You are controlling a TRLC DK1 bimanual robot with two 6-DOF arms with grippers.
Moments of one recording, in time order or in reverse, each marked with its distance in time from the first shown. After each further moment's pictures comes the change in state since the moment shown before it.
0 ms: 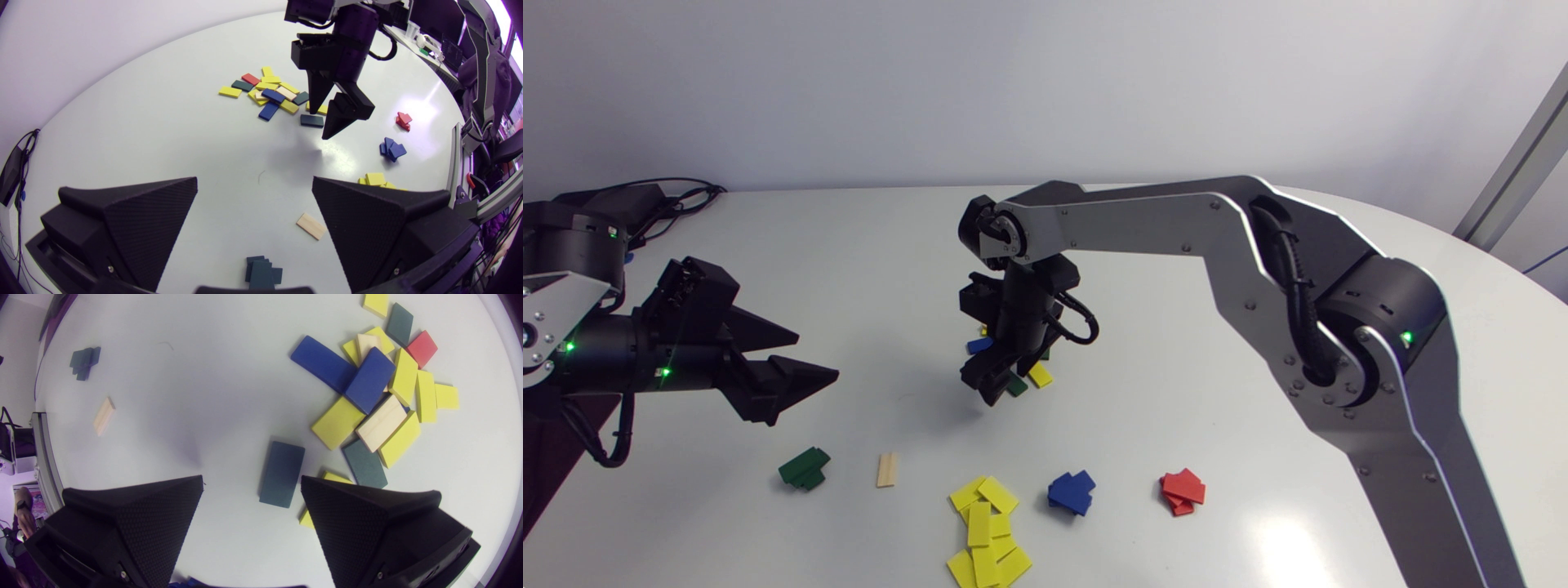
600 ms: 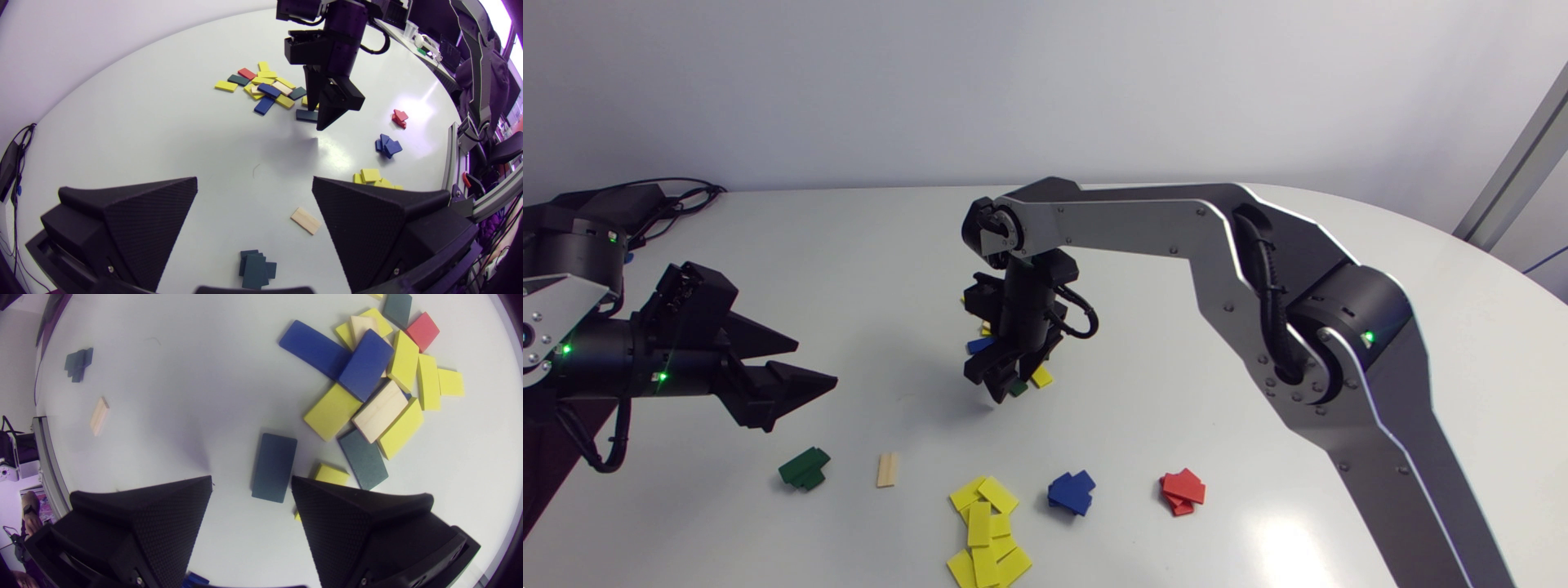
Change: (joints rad) left arm 0.005 -0.003 0.000 -0.037 0.009 0.008; right arm -0.015 0.058 0.094 -0.101 -0.008 0.014
